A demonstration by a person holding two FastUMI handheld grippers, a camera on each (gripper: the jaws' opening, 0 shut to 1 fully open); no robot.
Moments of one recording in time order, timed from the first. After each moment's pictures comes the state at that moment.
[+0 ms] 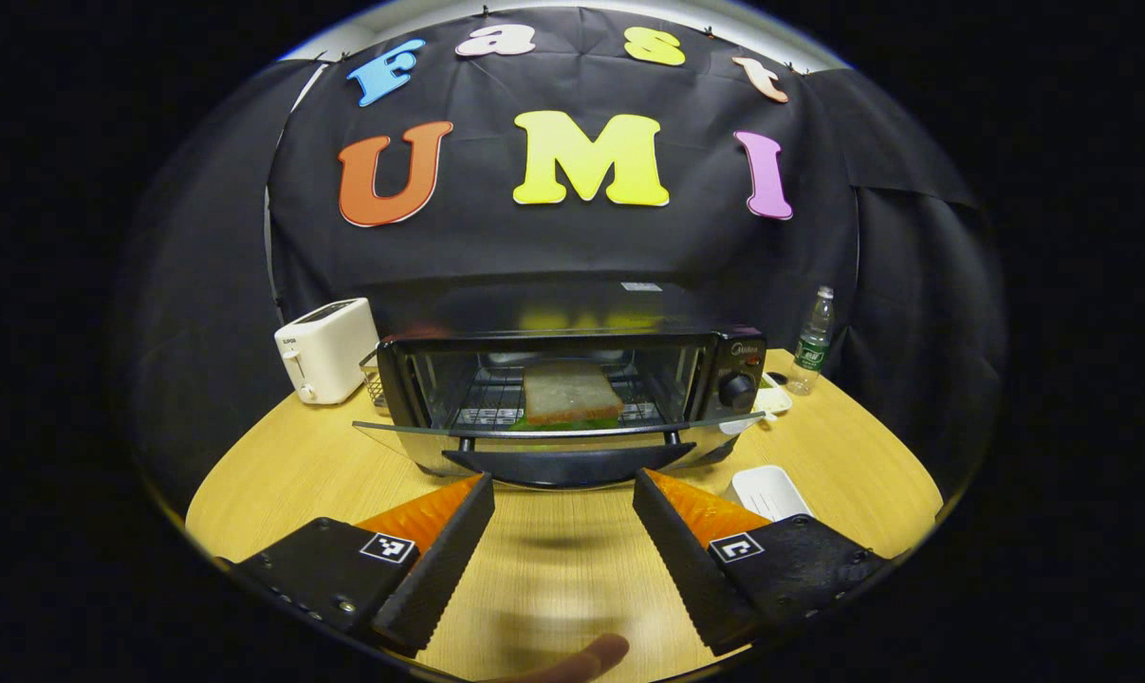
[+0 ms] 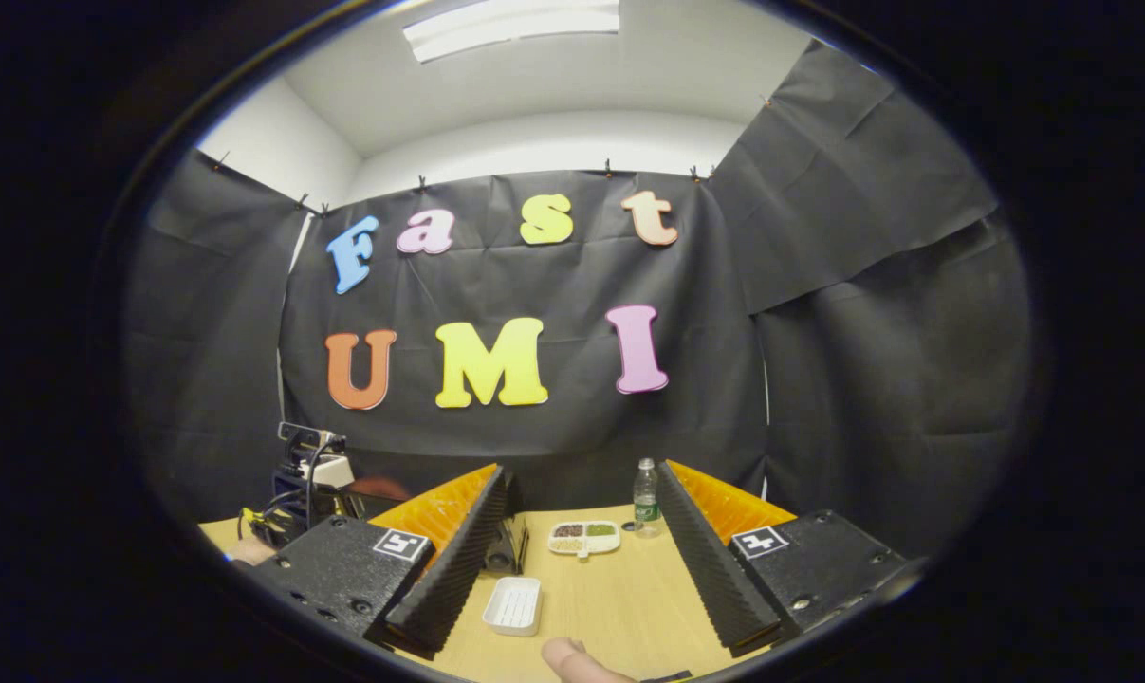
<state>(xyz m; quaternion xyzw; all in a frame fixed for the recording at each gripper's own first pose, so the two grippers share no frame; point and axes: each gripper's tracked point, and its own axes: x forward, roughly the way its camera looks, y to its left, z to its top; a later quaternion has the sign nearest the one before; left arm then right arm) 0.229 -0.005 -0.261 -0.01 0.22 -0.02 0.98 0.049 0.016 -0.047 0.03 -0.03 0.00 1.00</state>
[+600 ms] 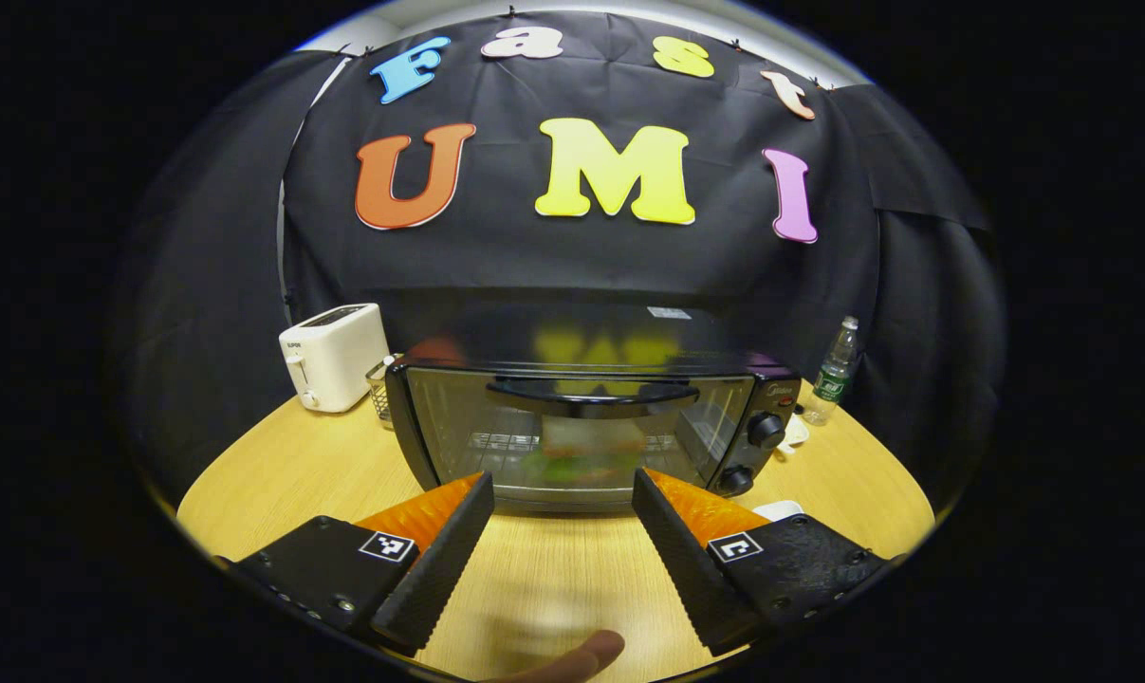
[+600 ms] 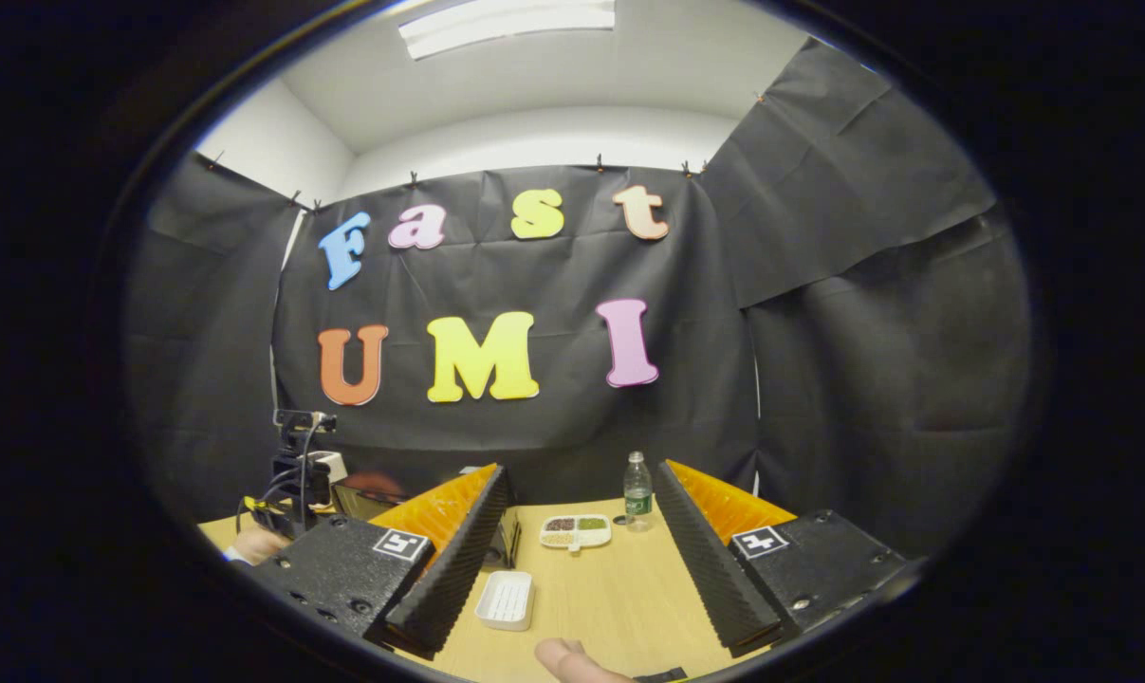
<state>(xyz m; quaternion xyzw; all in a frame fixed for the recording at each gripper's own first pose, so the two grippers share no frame) 0.246 0.013 -0.243 -0.02 0.19 0.01 0.98 0.039 0.008 -0.051 0.03 -0.01 -0.01 1.00</state>
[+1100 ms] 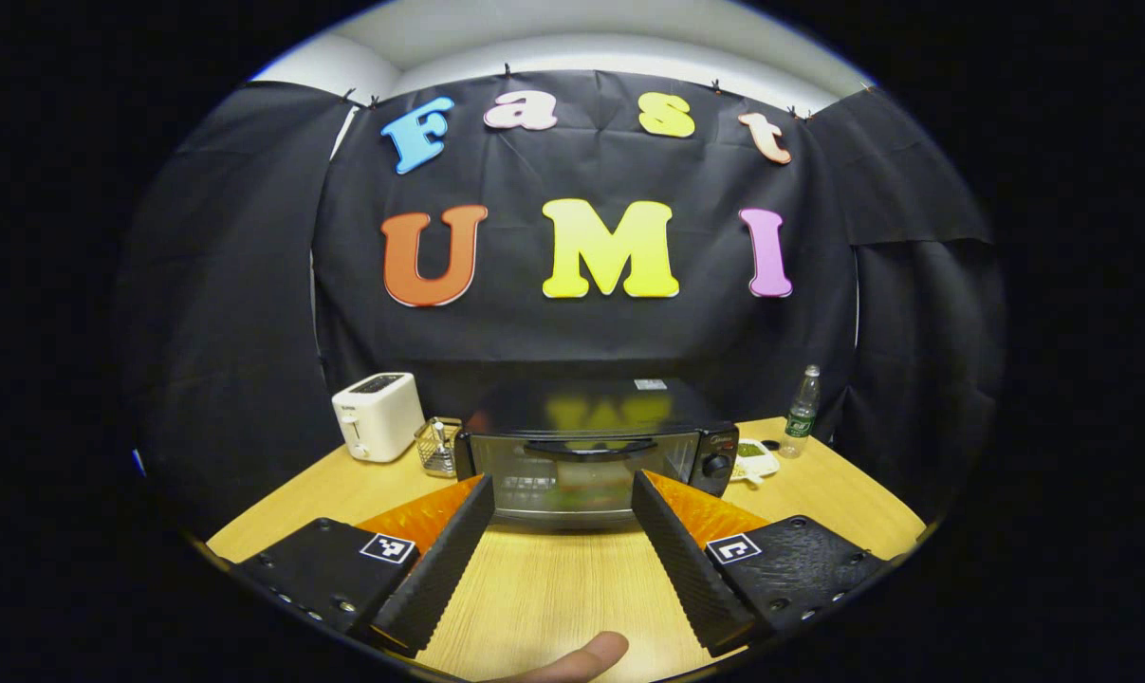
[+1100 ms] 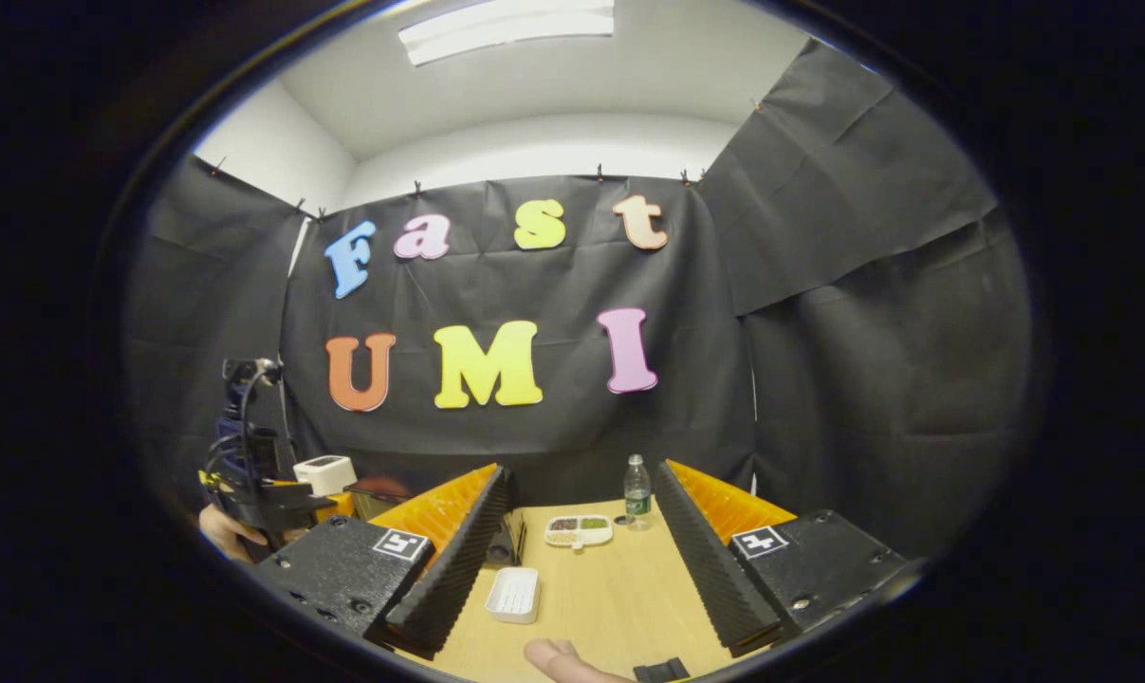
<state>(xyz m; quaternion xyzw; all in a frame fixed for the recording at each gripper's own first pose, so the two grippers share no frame) 0.148 0.018 -0.129 0.00 0.08 0.03 1.00 -0.003 0.011 -0.030 0.03 -0.03 0.00 1.00</state>
